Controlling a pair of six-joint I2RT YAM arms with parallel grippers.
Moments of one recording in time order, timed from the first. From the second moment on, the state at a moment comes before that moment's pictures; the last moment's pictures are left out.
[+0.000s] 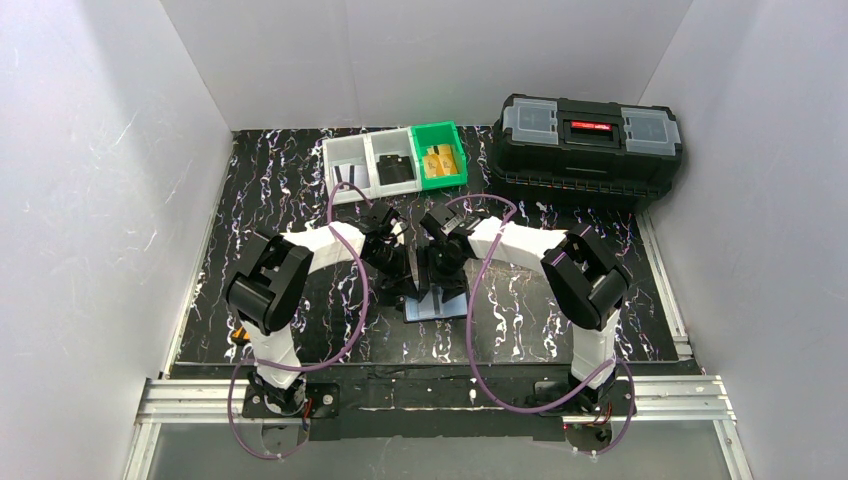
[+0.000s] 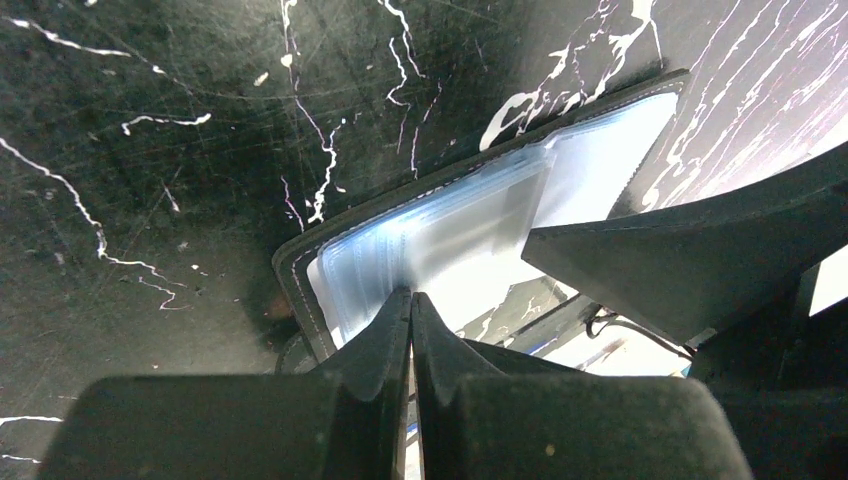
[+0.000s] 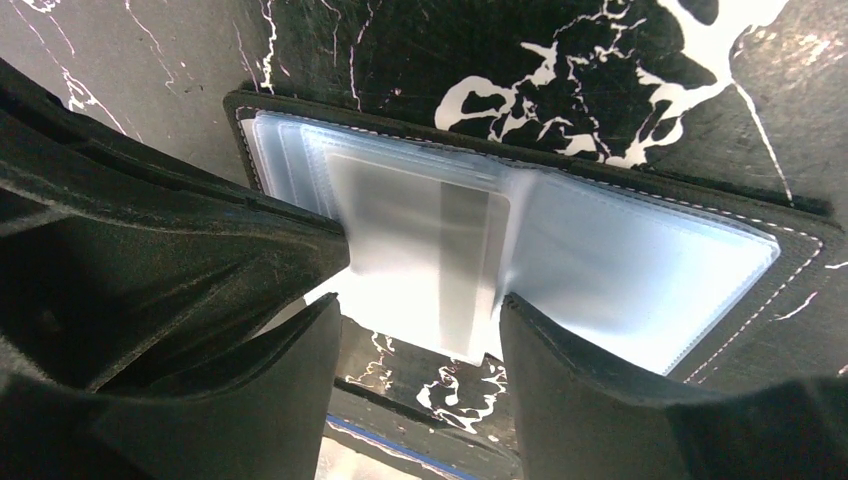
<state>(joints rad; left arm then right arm) -0.55 1.81 1.04 -0.49 0.50 -0.69 0.82 1.90 1.28 -0.66 -0.25 0.73</state>
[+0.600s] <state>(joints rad) -0.55 1.81 1.06 -0.52 0.47 -0.67 0.76 1.90 1.21 -0.62 -0.30 0.75</state>
